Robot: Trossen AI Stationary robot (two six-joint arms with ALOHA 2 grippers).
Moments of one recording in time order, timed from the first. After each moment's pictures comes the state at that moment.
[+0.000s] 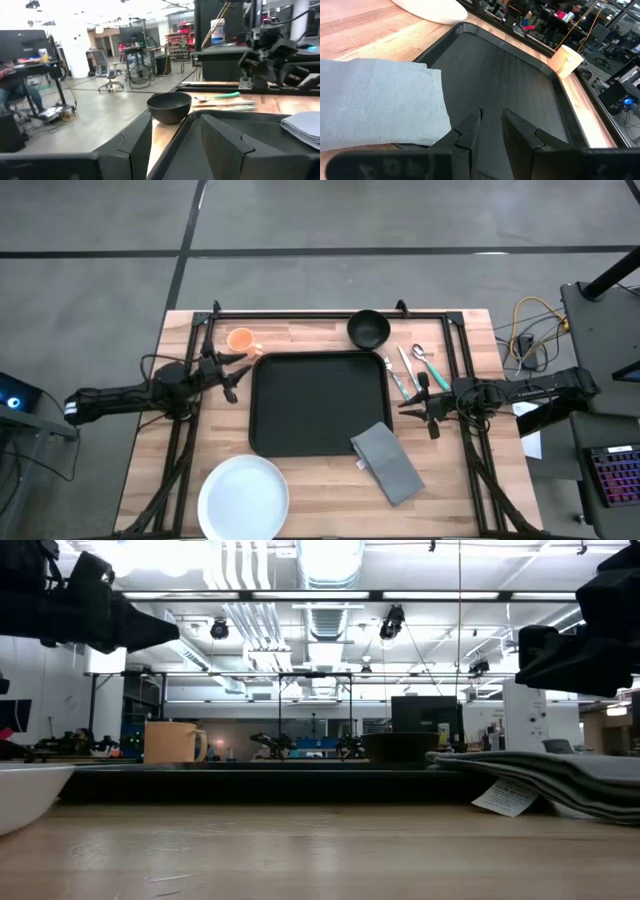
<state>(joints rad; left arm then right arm) 0.15 0.20 0.08 0.14 -0.32 0.14 0.10 0.30 0.01 0.00 0.00 -0.42</state>
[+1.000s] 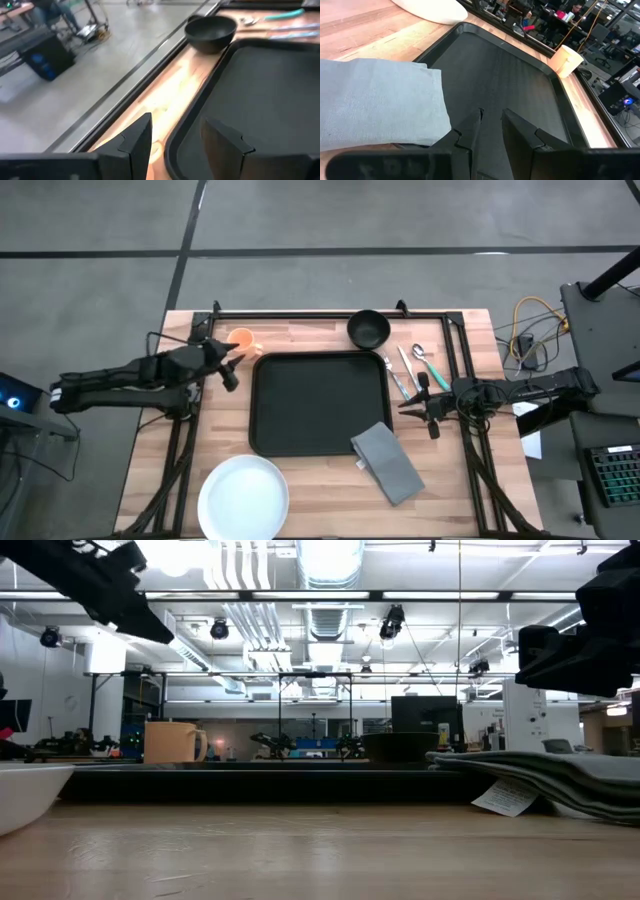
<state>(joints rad) 0.16 0.57 0.56 -0.52 -0.54 -0.03 0.10 0.30 0.01 0.00 0.00 -0.42</state>
